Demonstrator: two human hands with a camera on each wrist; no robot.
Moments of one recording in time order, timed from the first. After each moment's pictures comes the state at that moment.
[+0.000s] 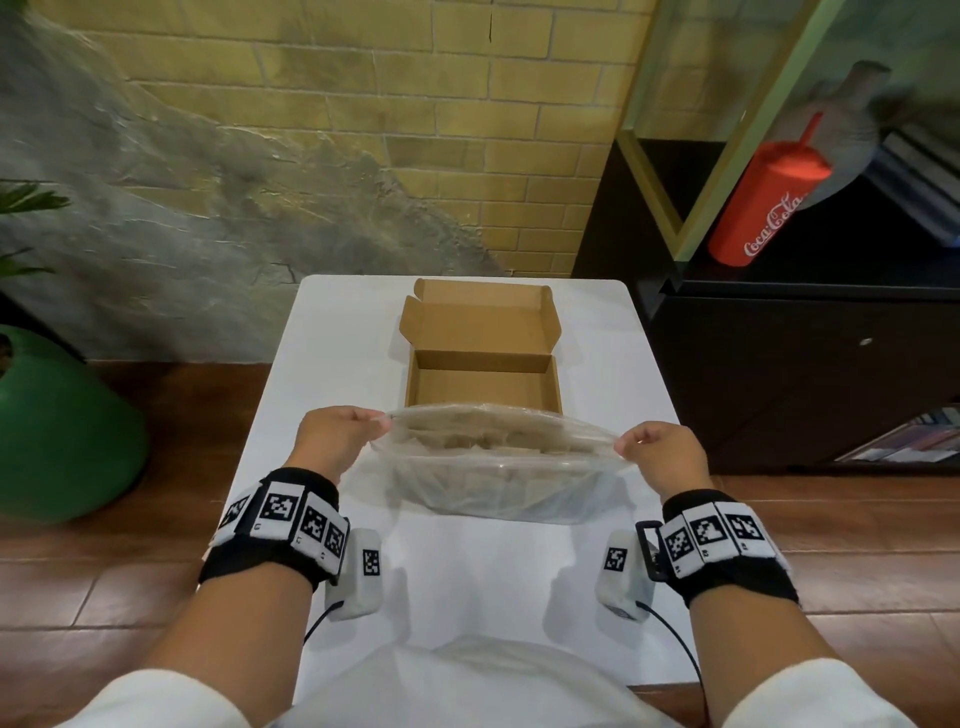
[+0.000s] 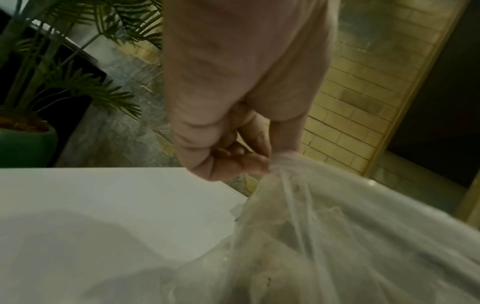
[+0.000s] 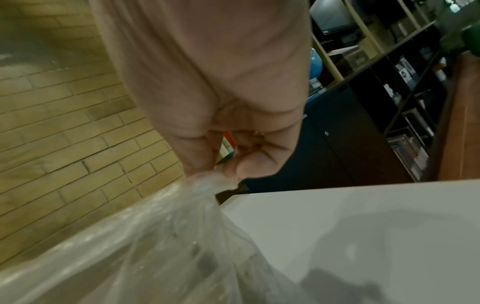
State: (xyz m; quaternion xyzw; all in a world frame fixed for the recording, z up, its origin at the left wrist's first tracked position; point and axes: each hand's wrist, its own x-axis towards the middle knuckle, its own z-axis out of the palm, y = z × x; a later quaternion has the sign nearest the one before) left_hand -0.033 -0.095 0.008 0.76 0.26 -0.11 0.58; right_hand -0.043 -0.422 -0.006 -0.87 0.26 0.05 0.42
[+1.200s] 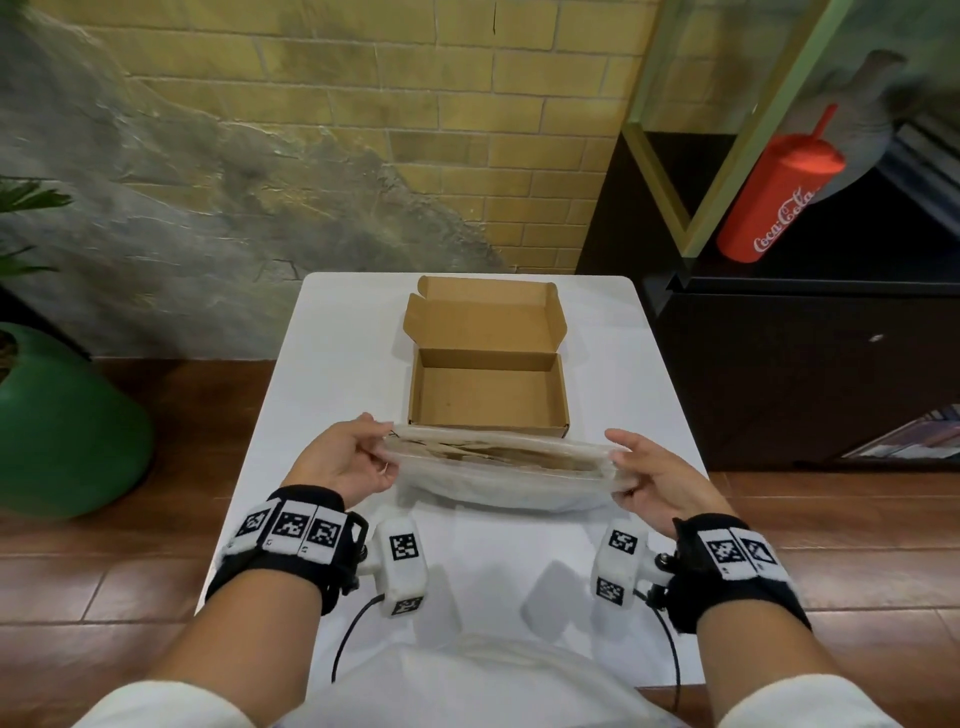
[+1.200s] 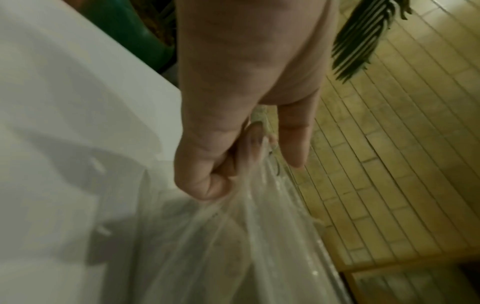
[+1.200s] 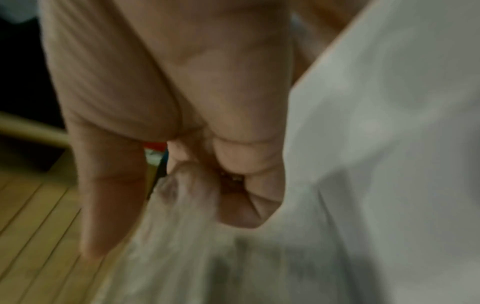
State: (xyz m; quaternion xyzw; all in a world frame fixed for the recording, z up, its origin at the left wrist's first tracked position) left_hand -0.034 -0.095 -0.004 0.38 0.39 -0.19 0.82; right_hand -0.057 -0.421 -0.010 -0.52 0.28 0.21 0.78
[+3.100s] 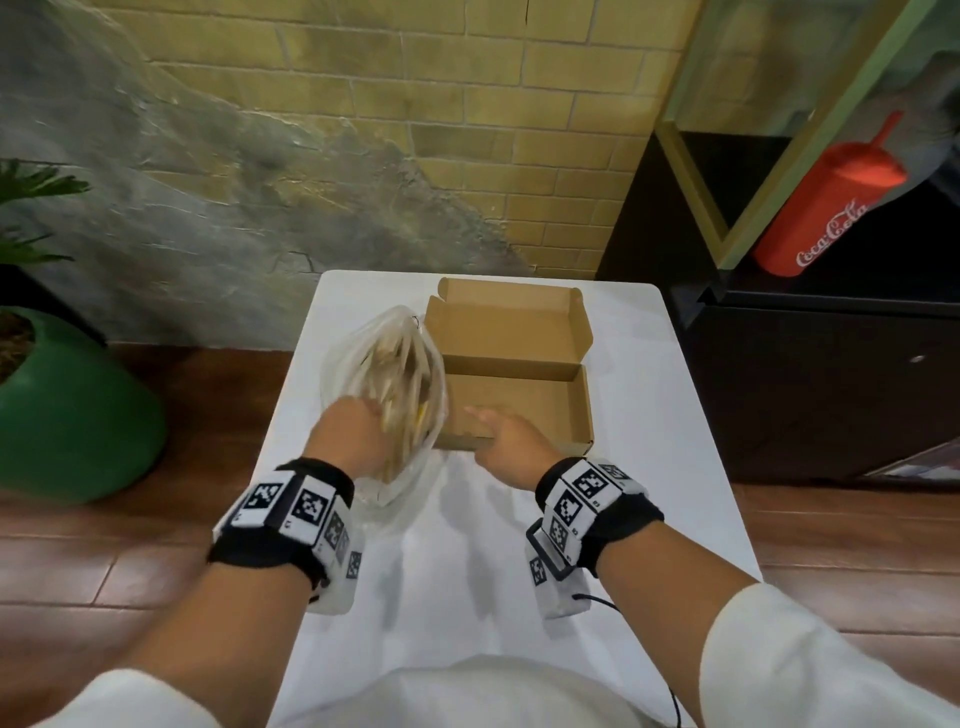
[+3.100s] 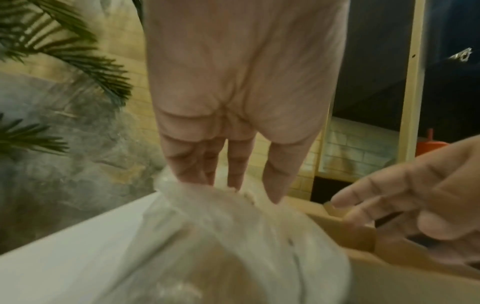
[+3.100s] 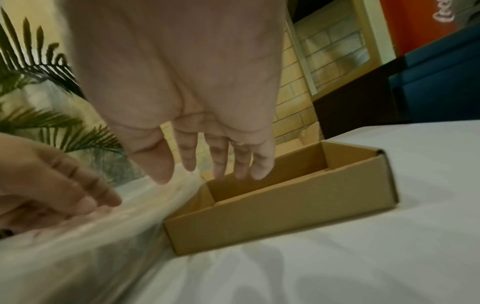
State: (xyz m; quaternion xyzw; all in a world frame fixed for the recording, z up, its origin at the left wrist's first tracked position) left_hand -0.003 -0.086 0.013 0.95 0.15 -0.19 0.22; right_hand 0.003 -0.271 0.001 -0.90 -0.08 0.28 0.33
